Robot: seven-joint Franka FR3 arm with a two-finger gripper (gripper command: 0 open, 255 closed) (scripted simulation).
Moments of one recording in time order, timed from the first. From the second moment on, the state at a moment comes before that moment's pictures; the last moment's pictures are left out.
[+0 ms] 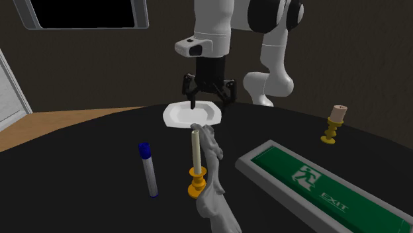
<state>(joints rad) 0.17 -0.05 -0.05 -1.80 -0.07 1.74 -0.29</state>
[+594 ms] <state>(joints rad) 0.23 0.28 0.01 -1.36 -0.08 1.64 -0.46</state>
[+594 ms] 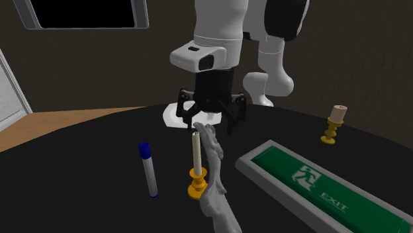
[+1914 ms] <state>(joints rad) 0.24 0.36 0.02 -1.35 -0.09 1.71 -0.50</state>
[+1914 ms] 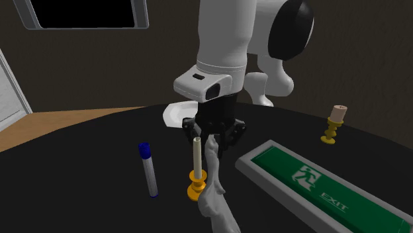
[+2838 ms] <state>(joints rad) 0.24 0.40 0.02 -1.13 -0.09 1.53 -0.51</state>
